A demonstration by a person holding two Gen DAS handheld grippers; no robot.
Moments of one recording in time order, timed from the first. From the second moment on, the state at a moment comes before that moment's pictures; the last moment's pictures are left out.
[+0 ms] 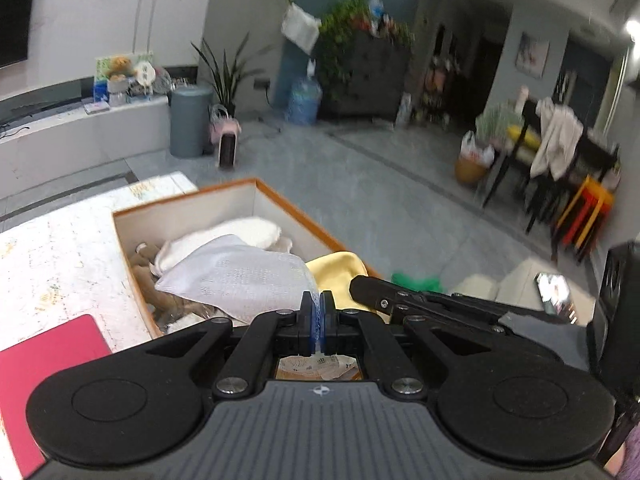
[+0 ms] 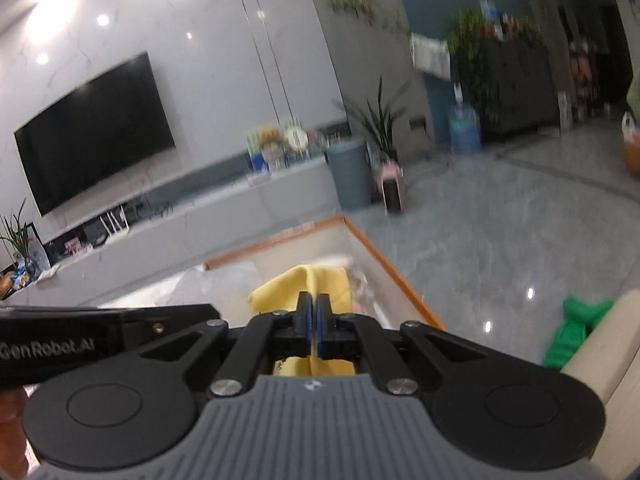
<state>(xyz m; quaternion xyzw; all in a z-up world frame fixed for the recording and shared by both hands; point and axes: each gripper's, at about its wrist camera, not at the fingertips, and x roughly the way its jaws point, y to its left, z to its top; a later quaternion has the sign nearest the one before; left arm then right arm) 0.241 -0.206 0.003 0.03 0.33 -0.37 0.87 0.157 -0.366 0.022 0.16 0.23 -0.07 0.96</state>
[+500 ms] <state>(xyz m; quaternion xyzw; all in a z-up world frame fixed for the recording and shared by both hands) 0.257 -0.229 -0.036 0.07 0.43 -0.31 0.84 0.193 -0.386 -0.016 0.13 0.35 -0.03 0.93</state>
